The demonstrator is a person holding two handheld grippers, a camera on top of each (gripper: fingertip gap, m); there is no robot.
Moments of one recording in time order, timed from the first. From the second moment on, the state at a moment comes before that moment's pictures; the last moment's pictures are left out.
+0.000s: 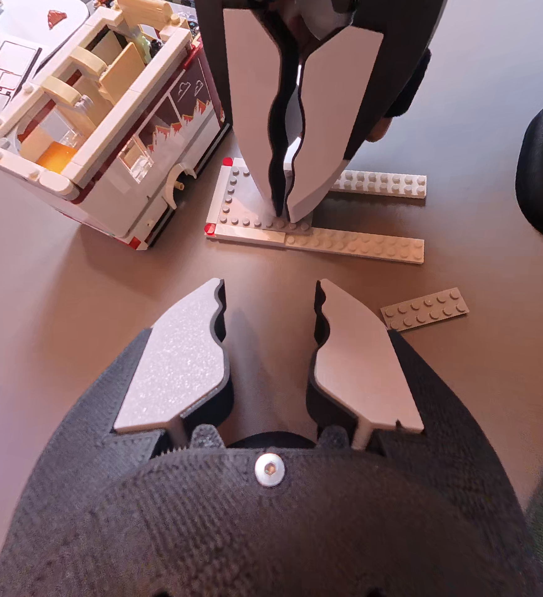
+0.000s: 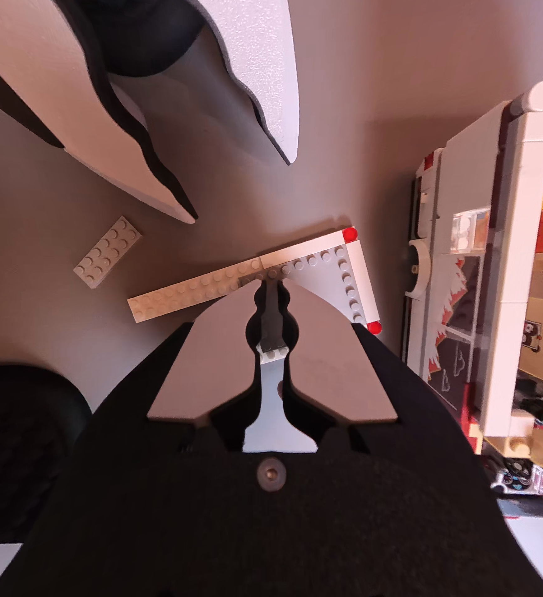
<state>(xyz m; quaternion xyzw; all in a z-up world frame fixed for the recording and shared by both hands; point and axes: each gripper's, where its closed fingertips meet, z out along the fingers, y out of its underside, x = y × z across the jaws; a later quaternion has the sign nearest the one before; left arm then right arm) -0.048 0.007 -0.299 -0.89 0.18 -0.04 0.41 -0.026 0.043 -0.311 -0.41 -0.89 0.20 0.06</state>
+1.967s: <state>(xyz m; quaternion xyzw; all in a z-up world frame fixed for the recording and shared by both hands) -0.045 0.027 -0.305 -0.88 0.27 -0.23 0.33 0.019 0.062 -0.308 -0.54 -0.80 0.20 0.18</state>
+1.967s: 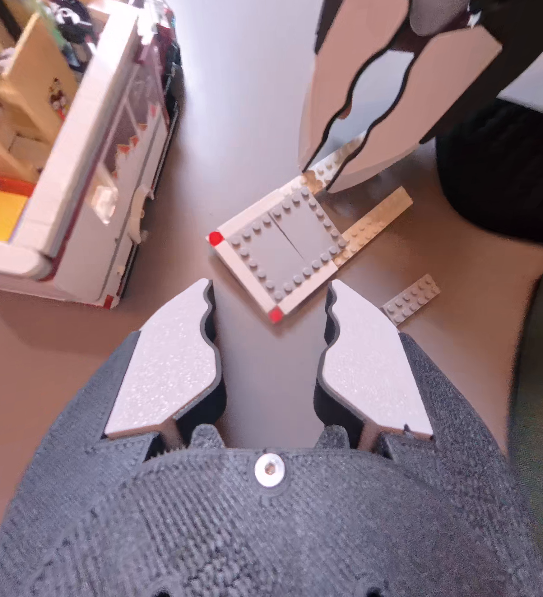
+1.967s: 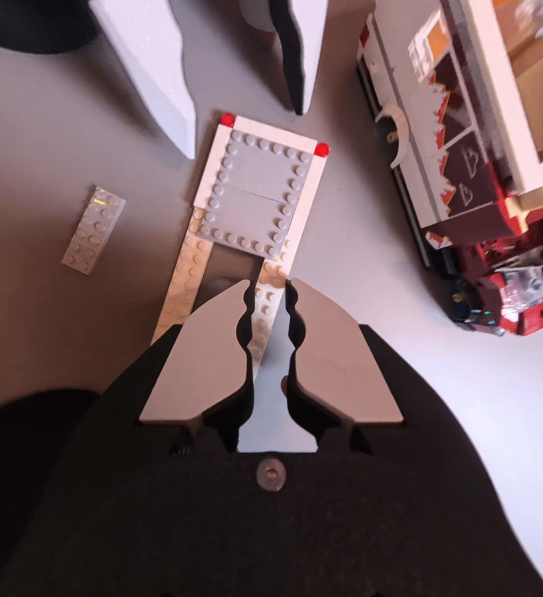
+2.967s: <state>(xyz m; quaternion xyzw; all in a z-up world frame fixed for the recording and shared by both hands) -0.005 0.014 -0.244 -0.75 0.22 -0.54 0.33 0.023 0.041 -0.239 -0.47 -0.80 0.30 0.21</state>
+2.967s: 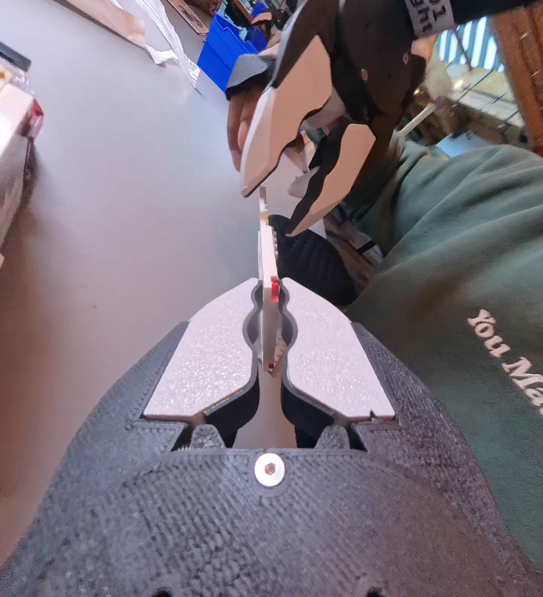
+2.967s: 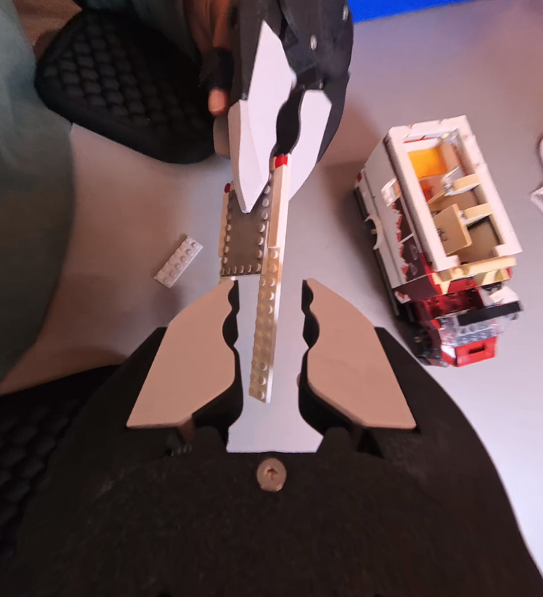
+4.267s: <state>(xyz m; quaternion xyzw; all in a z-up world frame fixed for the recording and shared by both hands) 0.016 0.011 -0.228 -0.71 0.49 -0.18 0.48 0.011 0.011 -0.235 -0.43 -0.85 0.23 0.20</state>
